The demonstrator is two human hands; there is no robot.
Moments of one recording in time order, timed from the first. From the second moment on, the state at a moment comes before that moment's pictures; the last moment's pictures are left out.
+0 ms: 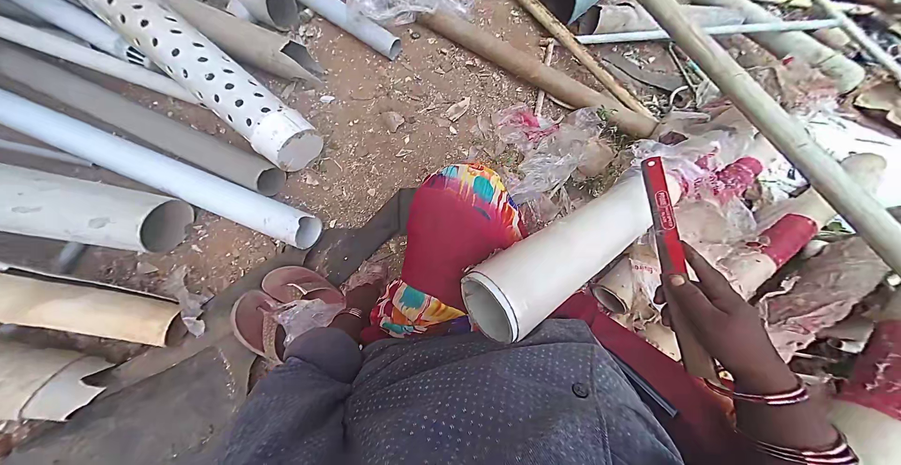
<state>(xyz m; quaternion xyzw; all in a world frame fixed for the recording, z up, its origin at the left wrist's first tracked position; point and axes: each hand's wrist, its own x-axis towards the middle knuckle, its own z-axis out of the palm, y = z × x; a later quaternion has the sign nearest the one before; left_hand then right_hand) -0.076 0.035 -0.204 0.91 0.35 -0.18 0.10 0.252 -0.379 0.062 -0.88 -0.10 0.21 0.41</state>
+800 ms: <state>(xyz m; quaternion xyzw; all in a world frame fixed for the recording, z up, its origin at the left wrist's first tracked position) 0.350 0.017 0.189 0.55 0.22 0.49 0.65 0.281 -0.386 0.090 -0.90 0.00 0.14 0.42</state>
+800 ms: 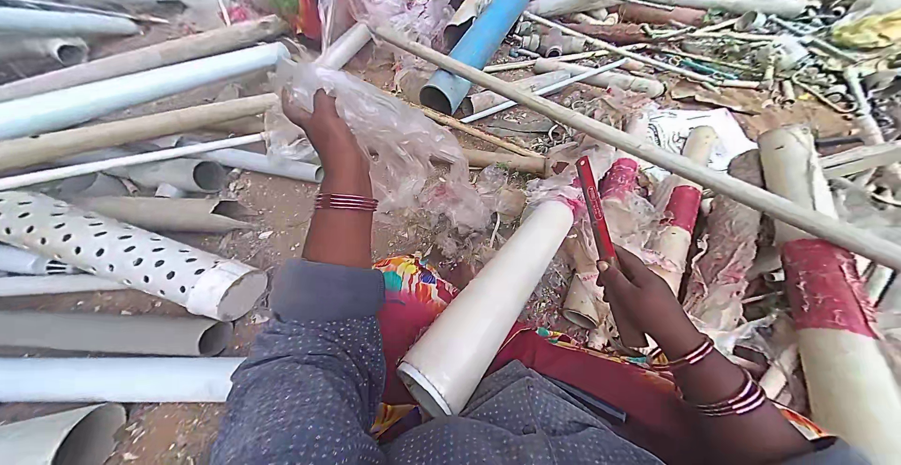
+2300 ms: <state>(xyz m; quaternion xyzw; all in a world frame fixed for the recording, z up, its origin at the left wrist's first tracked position) 0.368 -0.083 0.078 0.84 0.05 0.14 0.52 0.289 -0.339 0.102 -0.88 -0.20 0.21 0.37</state>
